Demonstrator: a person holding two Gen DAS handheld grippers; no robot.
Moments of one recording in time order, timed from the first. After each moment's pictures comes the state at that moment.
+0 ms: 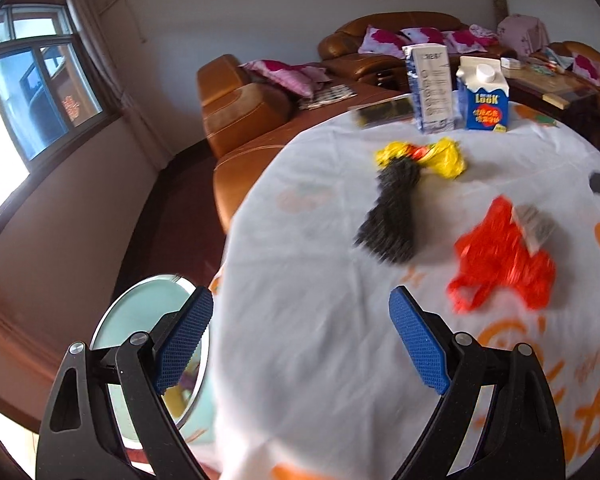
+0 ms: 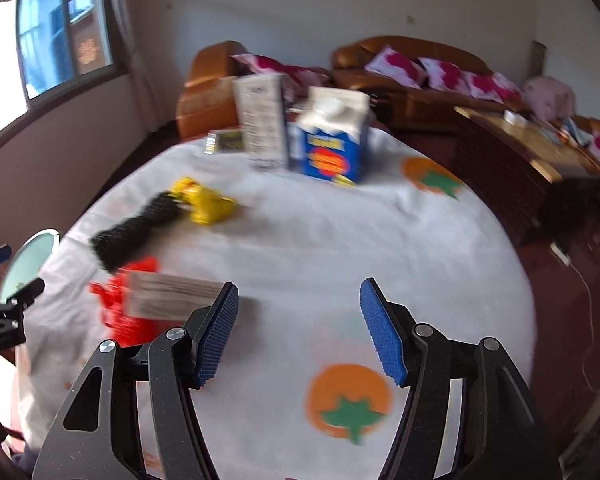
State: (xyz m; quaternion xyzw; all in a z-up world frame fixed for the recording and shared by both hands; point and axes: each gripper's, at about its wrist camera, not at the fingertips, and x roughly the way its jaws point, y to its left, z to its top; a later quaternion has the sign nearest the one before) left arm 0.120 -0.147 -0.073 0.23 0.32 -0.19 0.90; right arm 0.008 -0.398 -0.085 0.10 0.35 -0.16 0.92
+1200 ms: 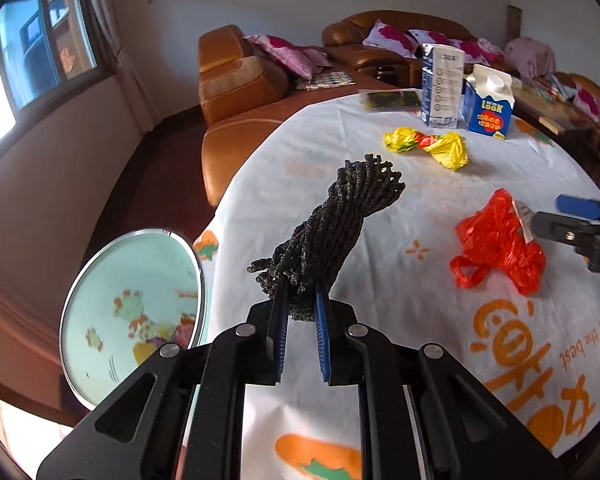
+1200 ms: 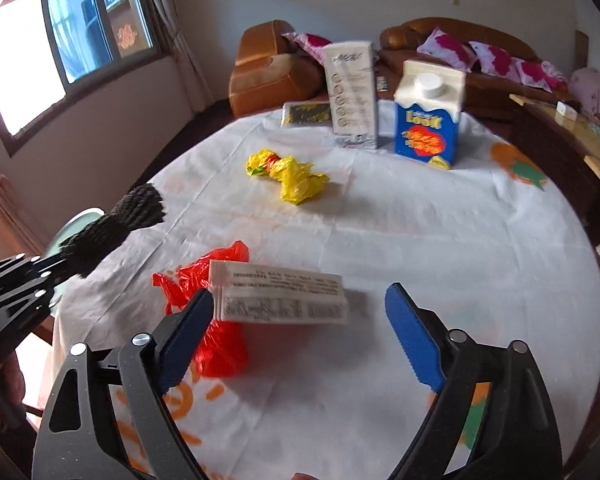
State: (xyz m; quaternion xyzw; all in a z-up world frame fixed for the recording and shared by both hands) left arm 0.123 -0.102 -0.080 0.16 0.37 -0.20 0.89; right arm 0.060 -0.337 -0.100 0.13 0.39 -0.03 0.91
